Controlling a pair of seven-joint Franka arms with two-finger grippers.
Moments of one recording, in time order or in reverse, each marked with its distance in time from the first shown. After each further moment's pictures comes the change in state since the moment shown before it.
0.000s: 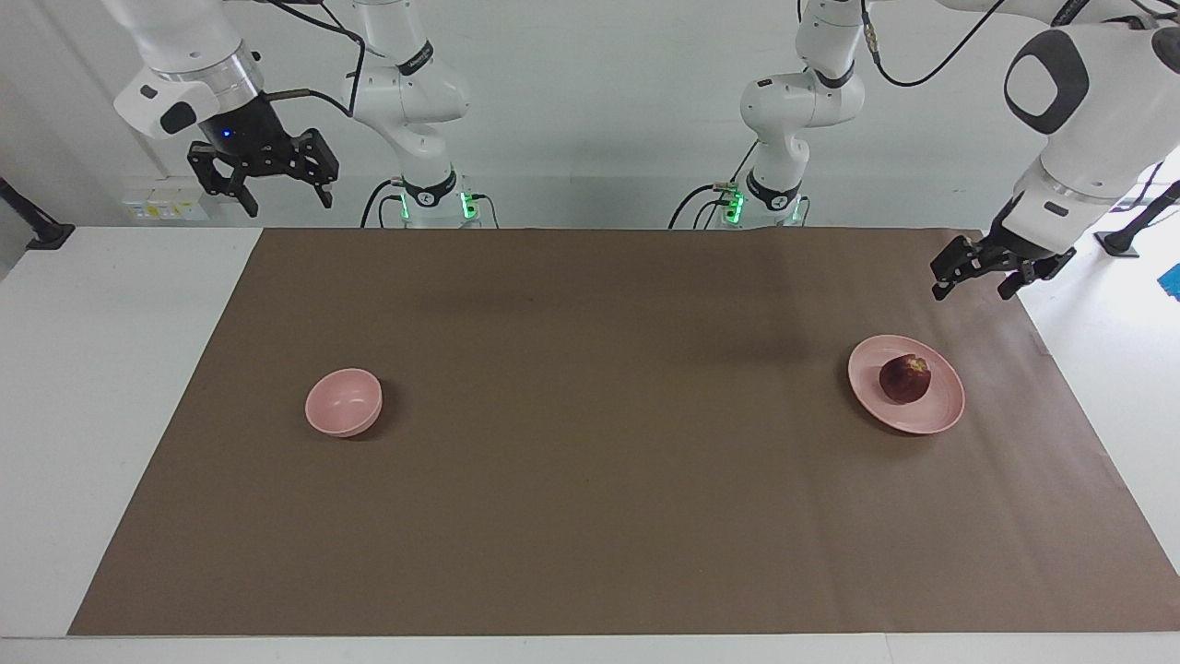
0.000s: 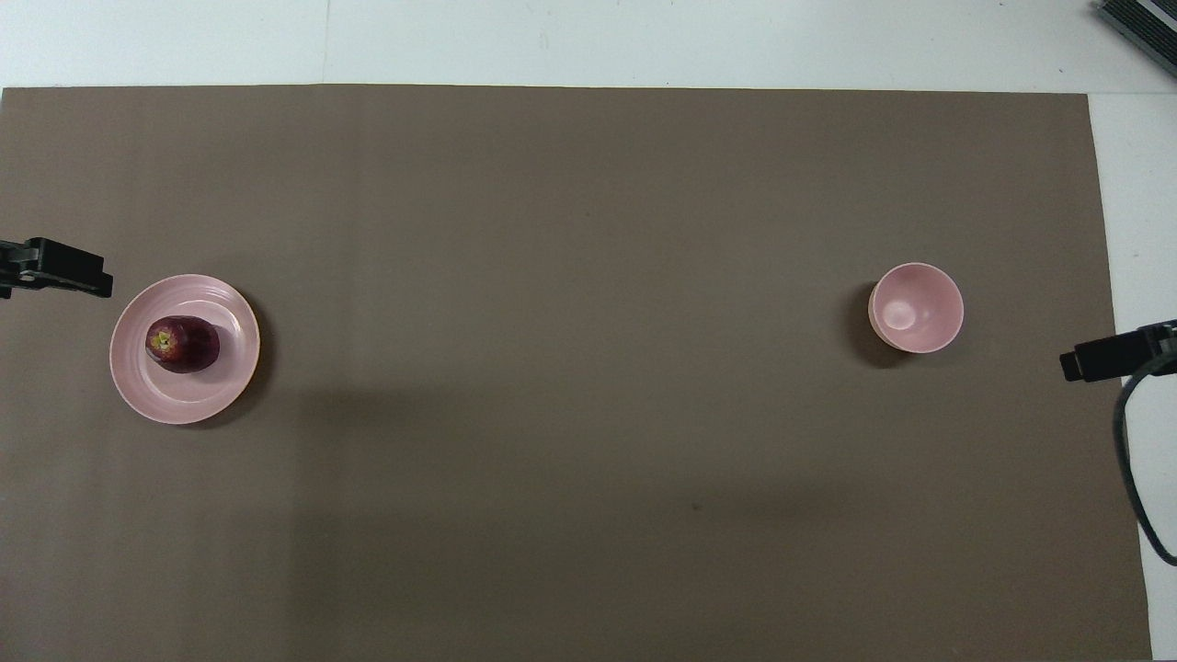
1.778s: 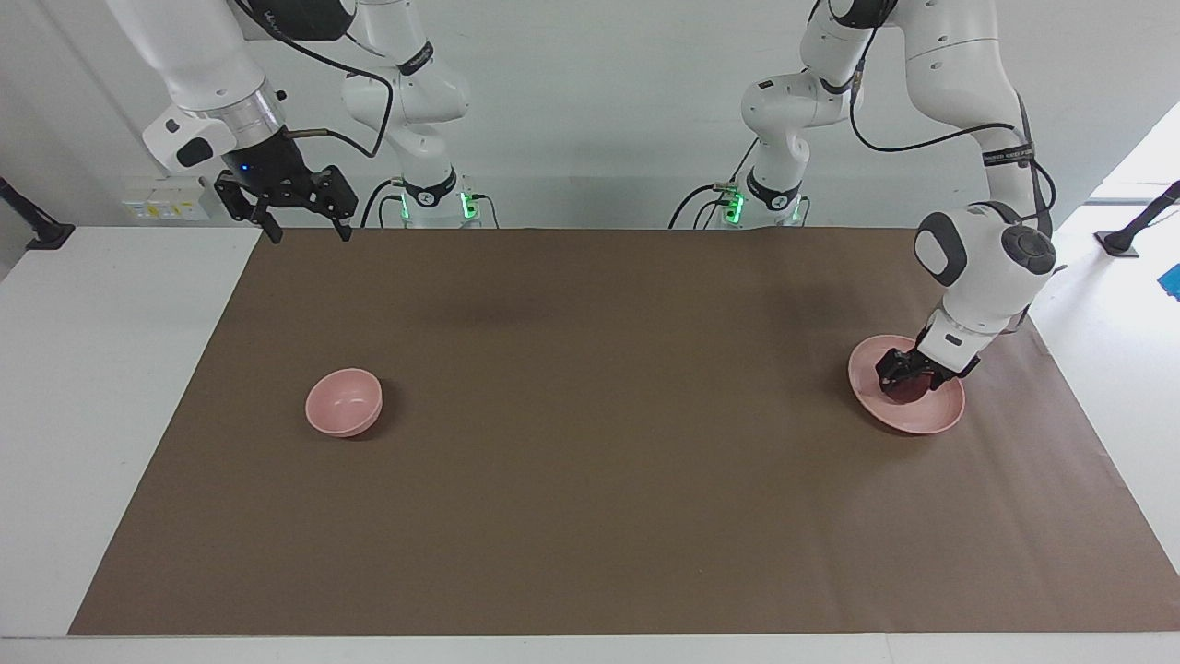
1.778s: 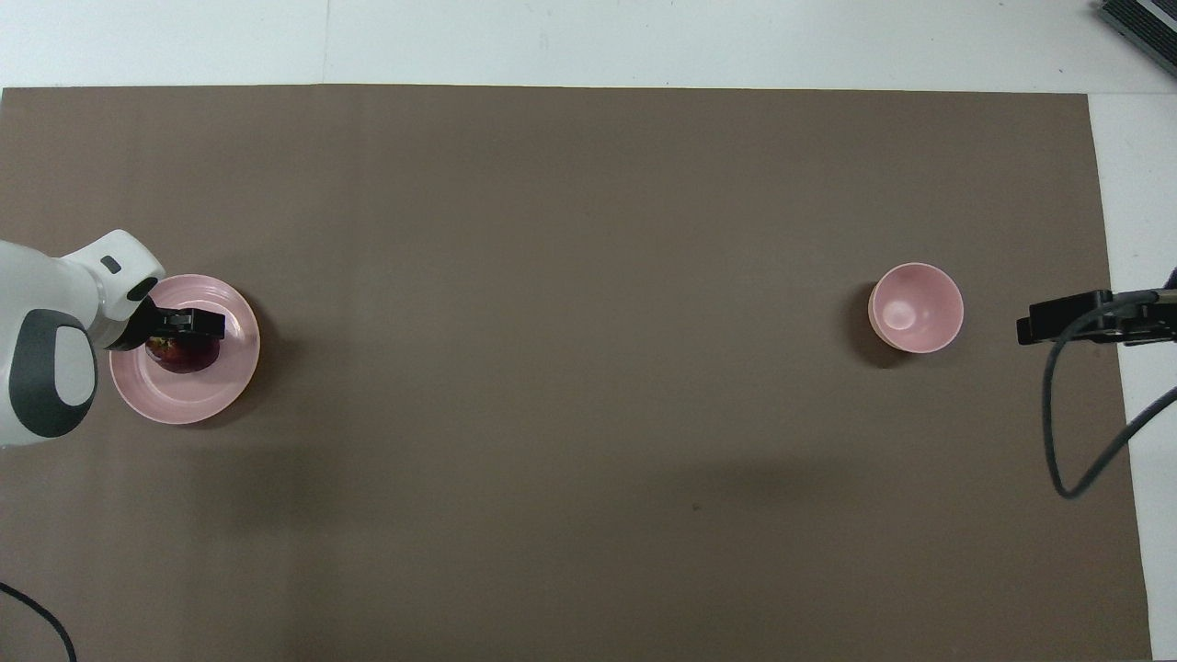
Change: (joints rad) left arm 0.054 0.138 0.002 -0.463 0.000 0.639 0.030; right arm 0.008 0.001 0.016 -0.109 0.057 0.186 0.177
